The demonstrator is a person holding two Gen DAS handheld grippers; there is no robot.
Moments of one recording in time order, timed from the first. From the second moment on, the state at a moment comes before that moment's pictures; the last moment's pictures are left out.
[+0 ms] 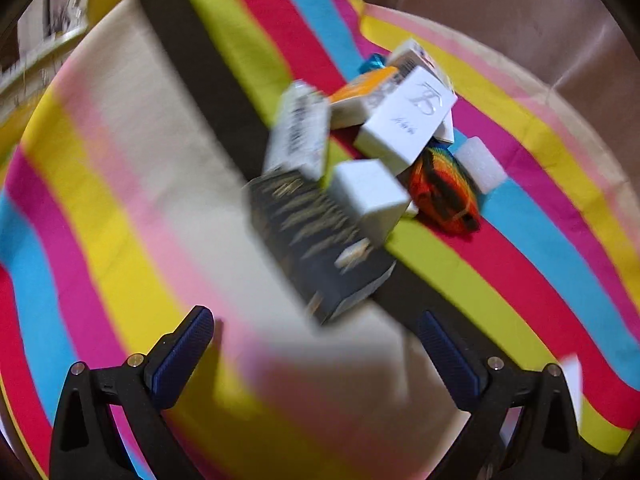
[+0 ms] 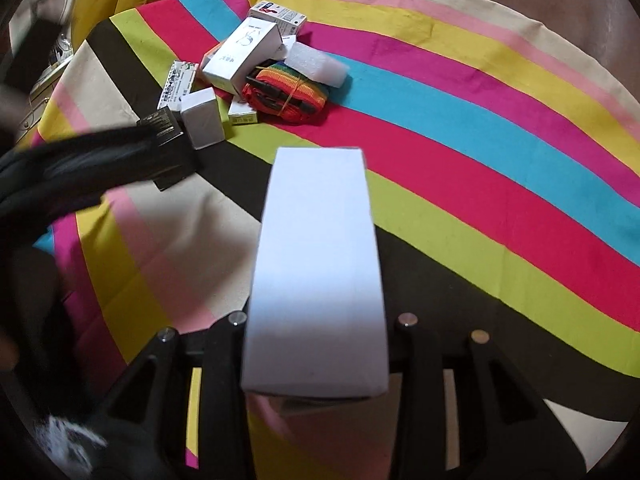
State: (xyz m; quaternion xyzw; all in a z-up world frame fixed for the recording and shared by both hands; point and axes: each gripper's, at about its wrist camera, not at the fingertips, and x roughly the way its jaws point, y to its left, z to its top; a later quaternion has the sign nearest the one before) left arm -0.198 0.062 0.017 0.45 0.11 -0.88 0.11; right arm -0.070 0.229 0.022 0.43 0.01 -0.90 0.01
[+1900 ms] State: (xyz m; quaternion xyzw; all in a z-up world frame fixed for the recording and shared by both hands) left arm 0.008 0.042 0.027 0.44 0.01 -0.90 0.00; right arm 0.008 0.212 0.033 0.42 -0.02 -0.91 0.02
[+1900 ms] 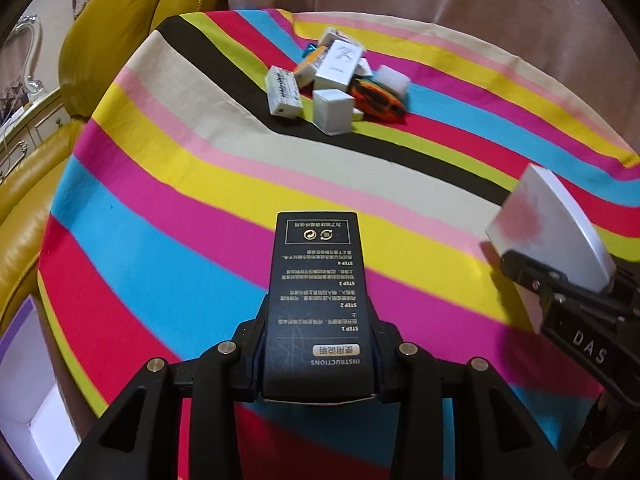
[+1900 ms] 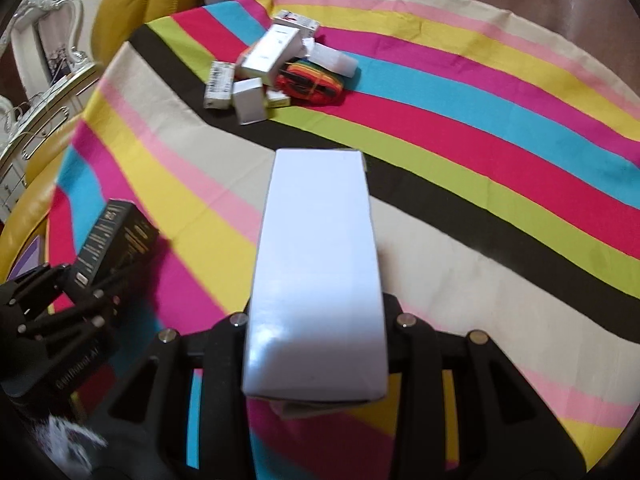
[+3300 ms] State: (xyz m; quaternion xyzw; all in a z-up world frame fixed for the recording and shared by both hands) left arm 0.170 -0.138 0.066 0.40 0.08 -0.90 0.15; right arm 0.110 -0.021 0.080 0.38 0.13 -0.88 0.25
